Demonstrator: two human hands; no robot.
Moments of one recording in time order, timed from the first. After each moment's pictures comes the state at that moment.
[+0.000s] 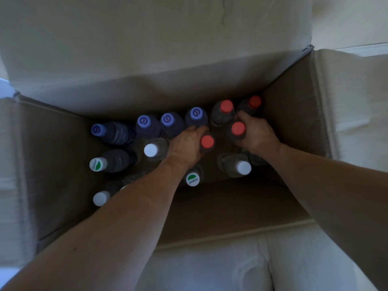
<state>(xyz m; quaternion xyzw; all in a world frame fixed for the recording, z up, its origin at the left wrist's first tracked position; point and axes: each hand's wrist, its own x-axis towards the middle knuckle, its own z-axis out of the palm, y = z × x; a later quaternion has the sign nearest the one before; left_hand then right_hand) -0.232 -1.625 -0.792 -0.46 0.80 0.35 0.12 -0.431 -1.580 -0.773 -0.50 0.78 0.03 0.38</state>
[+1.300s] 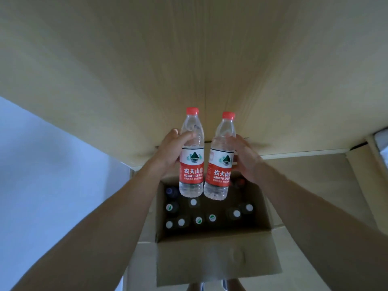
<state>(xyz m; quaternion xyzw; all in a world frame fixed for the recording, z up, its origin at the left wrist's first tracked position) -0.163 -1.736 -0.306 -0.54 0.49 0.65 -0.21 -0.364 -1.663 -0.331 -0.18 0.63 -0.41 0.64</state>
